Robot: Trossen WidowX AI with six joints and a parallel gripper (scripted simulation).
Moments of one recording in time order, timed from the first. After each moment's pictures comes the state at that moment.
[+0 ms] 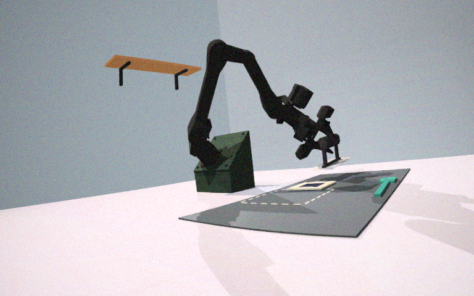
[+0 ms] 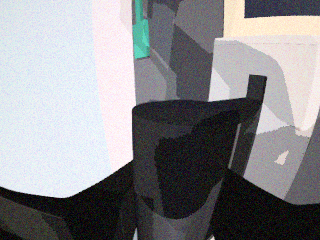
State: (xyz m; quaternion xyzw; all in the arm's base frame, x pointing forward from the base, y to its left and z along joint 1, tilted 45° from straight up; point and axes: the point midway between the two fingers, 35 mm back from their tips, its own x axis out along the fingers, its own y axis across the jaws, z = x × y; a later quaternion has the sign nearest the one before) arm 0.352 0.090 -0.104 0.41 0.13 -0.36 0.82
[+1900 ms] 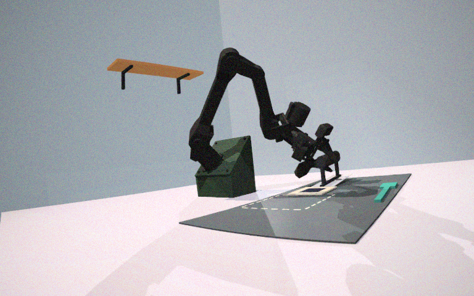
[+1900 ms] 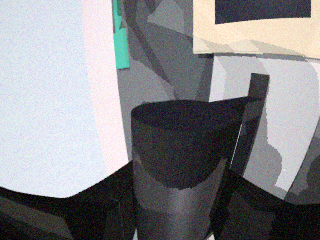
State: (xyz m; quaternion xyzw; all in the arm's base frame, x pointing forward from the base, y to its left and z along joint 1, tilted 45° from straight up) arm 0.341 0.052 -0.122 0.42 0.12 -0.36 0.82
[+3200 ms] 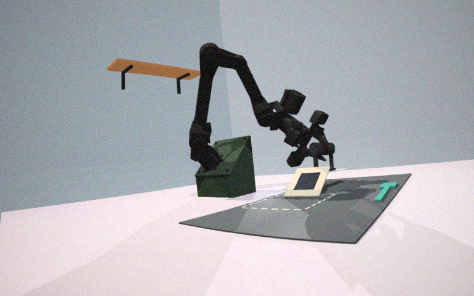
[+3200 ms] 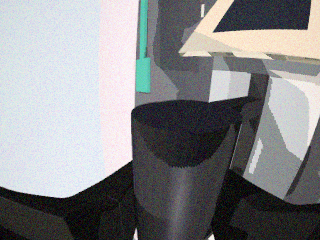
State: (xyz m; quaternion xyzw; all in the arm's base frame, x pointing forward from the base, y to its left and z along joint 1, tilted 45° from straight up) arm 0.339 0.054 -0.073 0.37 0.10 -0.37 0.85
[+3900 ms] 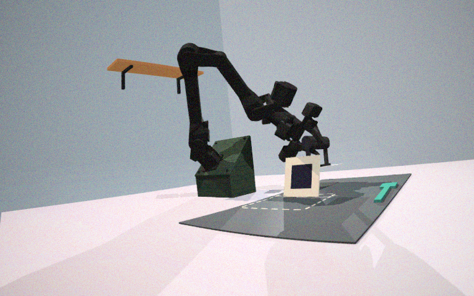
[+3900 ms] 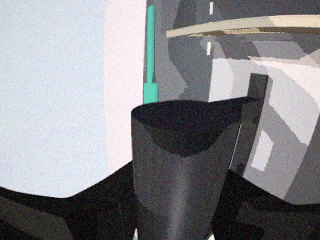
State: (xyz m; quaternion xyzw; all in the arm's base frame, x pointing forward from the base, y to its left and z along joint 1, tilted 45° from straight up) arm 0.337 0.037 -0.030 0.37 0.10 -0.37 0.84
